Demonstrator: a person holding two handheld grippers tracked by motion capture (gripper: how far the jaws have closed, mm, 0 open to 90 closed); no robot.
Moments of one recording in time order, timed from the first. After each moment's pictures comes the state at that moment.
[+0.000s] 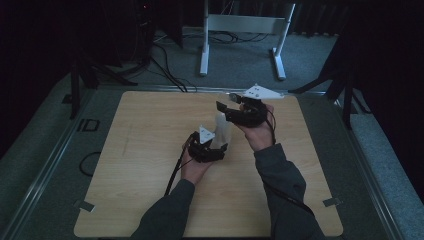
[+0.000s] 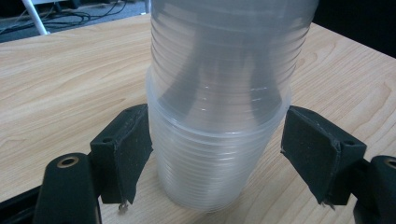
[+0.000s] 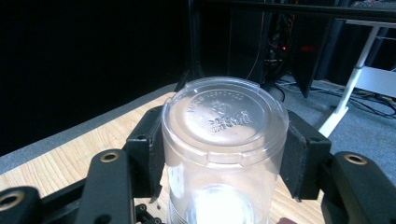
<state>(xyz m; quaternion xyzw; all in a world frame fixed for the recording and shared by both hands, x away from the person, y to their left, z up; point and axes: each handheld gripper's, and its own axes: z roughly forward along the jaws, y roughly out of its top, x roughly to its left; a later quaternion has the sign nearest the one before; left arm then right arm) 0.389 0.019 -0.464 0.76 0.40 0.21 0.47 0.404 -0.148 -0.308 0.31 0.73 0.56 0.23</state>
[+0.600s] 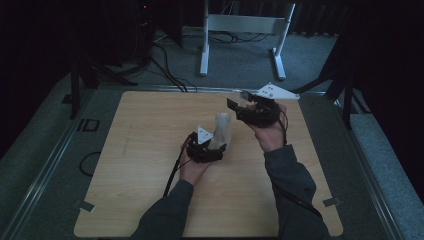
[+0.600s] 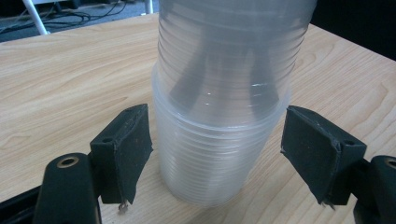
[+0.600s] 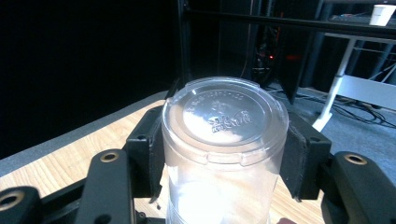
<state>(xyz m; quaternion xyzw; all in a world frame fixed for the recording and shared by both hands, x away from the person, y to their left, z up) 0.386 0.025 -0.463 0.76 0.40 0.21 0.47 0.391 -0.174 -0.292 0.32 0.72 0.56 0.25</state>
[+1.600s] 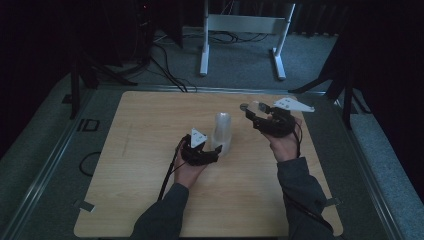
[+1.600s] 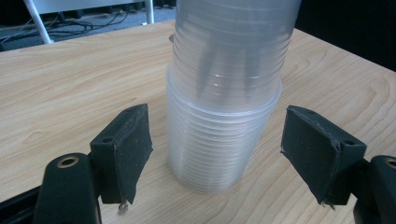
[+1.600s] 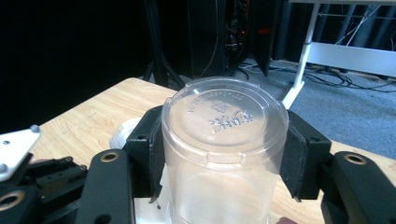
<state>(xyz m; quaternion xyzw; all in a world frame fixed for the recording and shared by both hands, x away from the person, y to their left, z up) 0.373 0.040 -0.459 0.75 0.40 0.22 0.49 0.388 -0.220 -0.328 0.39 0.71 0.53 0.26</state>
